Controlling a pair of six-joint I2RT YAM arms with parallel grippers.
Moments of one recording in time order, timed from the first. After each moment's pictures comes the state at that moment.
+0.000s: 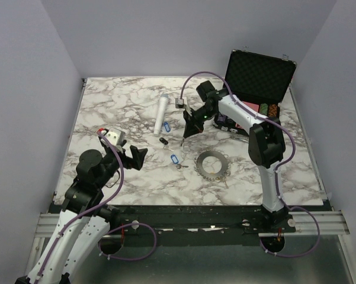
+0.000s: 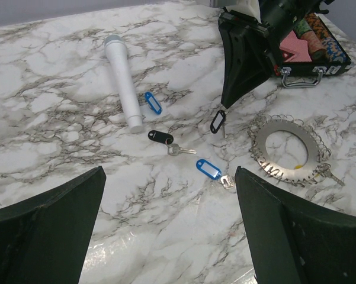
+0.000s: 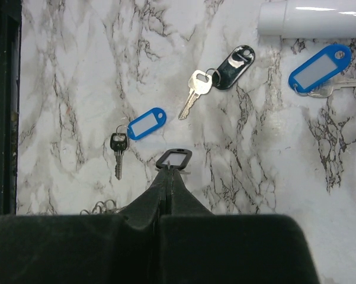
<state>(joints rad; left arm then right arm) -0.38 0.43 0.63 -0.37 0.11 -0.12 0.50 2.20 1.89 -0.95 -0.91 -0.81</state>
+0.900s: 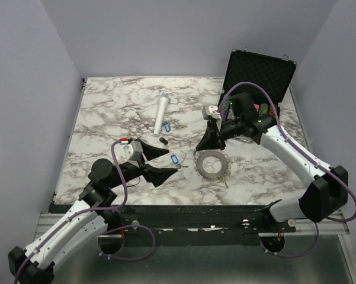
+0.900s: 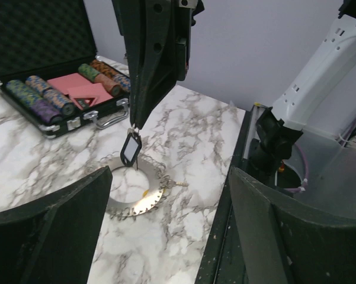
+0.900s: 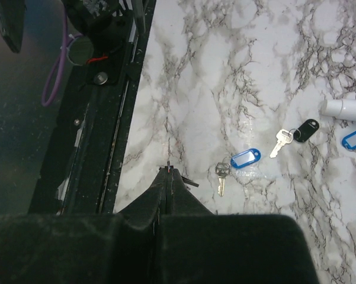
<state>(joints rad) -0.63 0.49 0.41 0.26 0.51 -0.31 0.49 1.42 1.22 -0.61 -1.11 -0.63</state>
